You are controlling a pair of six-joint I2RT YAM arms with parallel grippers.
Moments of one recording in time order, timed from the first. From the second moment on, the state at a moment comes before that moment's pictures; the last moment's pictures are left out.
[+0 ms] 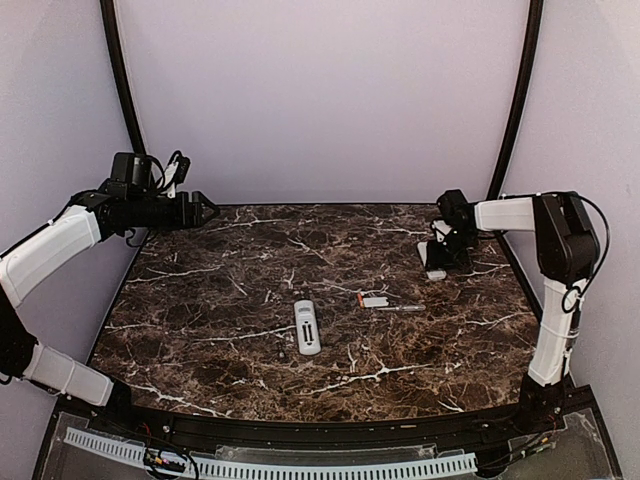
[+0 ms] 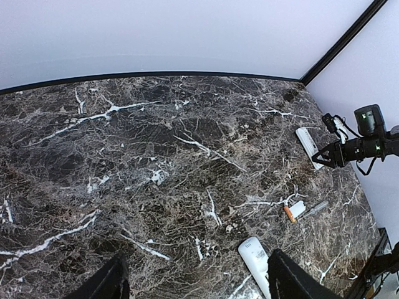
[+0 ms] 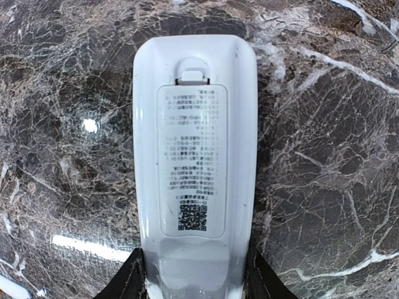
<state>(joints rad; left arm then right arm) -0.23 1.30 1.15 -0.44 0.34 -0.24 0.25 2.01 1.39 -0.59 -0.02 0.15</state>
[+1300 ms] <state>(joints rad) -0.66 1.65 0.98 0.27 0.52 -0.88 0.89 1.76 1.43 -0.44 -0.19 0.54</state>
